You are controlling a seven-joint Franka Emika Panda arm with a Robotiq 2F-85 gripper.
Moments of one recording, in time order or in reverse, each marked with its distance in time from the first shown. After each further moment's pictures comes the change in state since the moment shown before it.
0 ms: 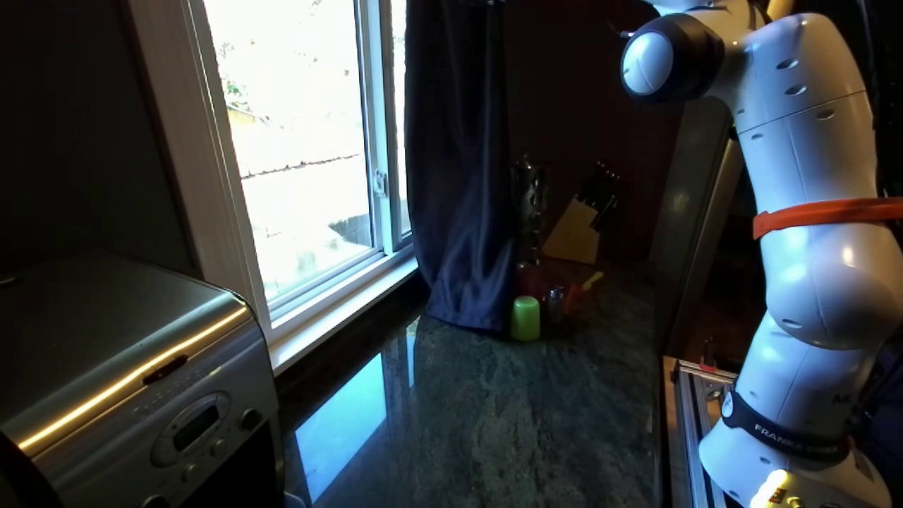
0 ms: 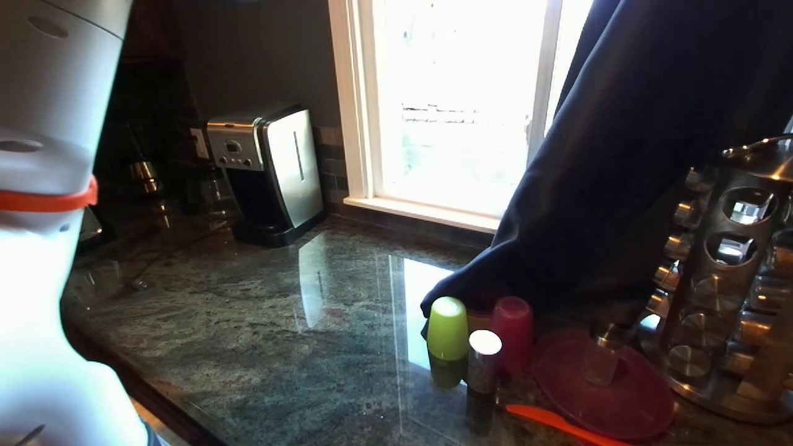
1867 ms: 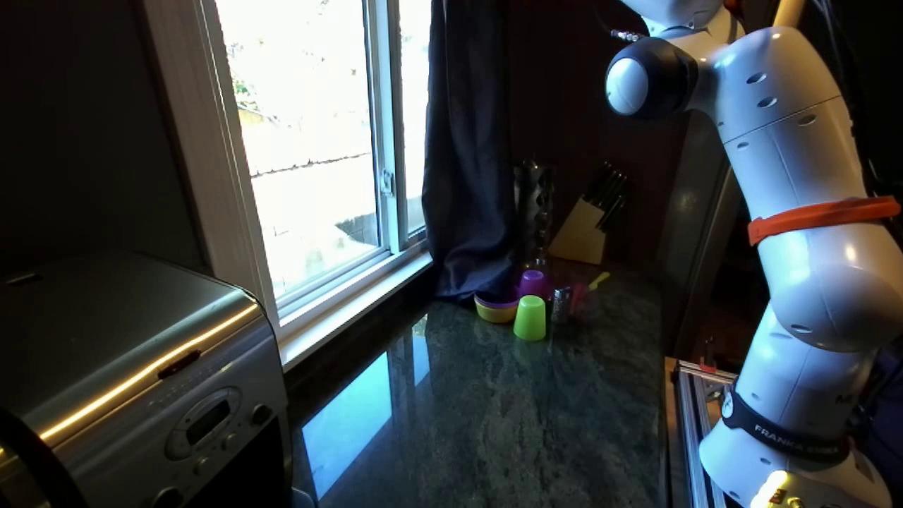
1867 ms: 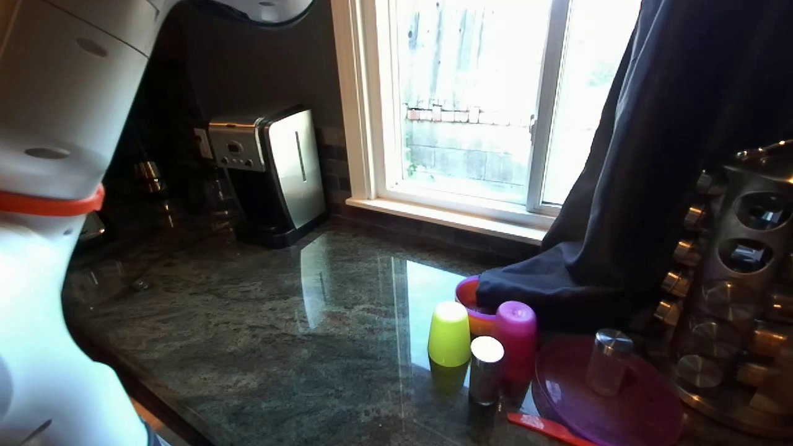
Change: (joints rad) arm 0.056 0.075 -0.126 0.187 0.124 -0.382 -0.294
